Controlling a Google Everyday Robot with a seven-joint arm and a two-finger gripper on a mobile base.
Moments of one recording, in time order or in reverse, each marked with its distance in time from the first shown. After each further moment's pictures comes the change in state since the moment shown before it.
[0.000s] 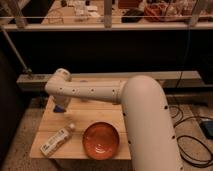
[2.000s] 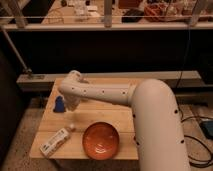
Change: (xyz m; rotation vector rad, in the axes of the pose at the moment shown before) arm 0.021 0.042 0.008 0.014 -0.039 -0.026
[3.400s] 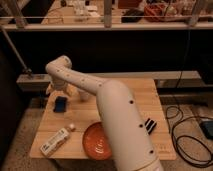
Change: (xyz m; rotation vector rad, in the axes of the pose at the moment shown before) arm 0.068 -0.106 0.028 0.054 -0.041 -0.186
